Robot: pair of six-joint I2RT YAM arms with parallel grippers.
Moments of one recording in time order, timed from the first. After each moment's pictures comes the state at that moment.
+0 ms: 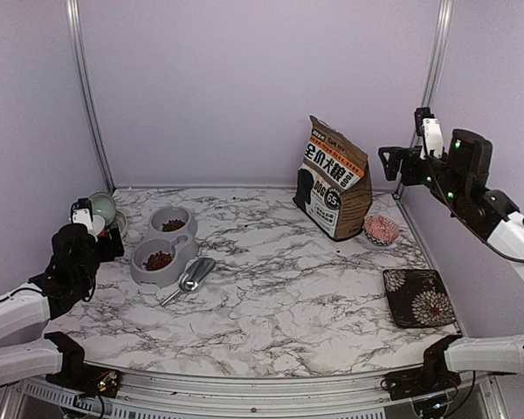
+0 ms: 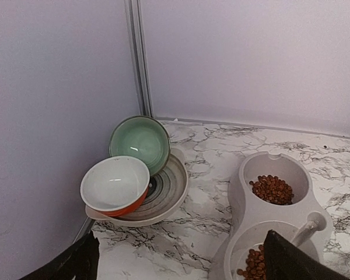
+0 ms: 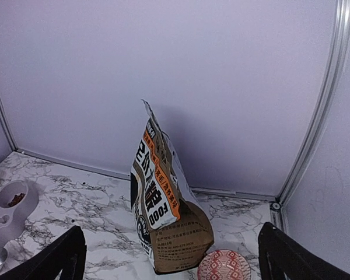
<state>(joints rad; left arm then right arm) -0.39 0.80 0.36 0.17 -0.62 -0.11 0.33 1.06 1.17 -0.22 0.09 0.00</state>
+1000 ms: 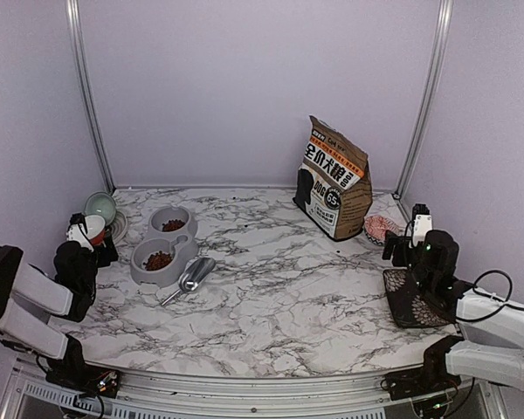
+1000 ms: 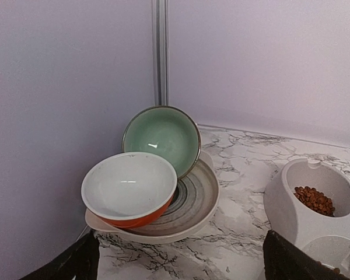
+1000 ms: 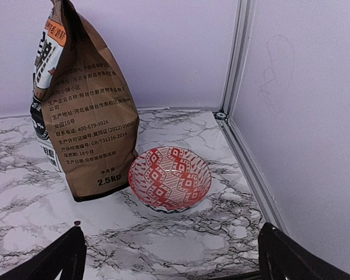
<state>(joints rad) -0.07 1.34 0.13 1.08 -0.36 -0.06 0.32 0.85 0.30 0.33 0.43 0.05</state>
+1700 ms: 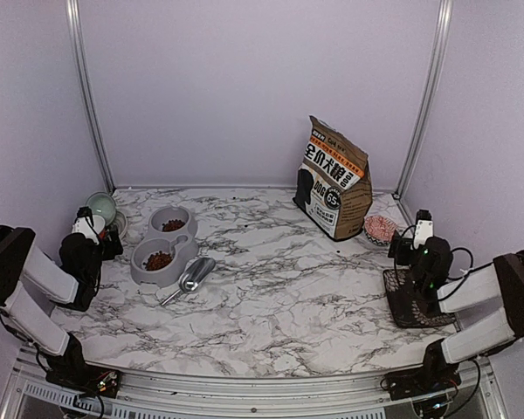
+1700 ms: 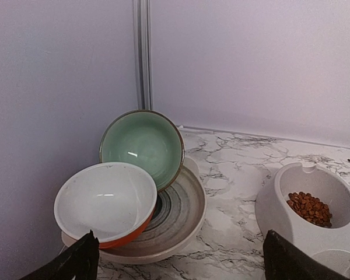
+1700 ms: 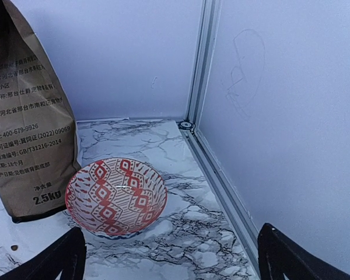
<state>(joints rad) -0.05 1.53 0.23 1.18 -0.27 -0.05 0.12 1.29 0.21 0.97 0.37 -0.06</state>
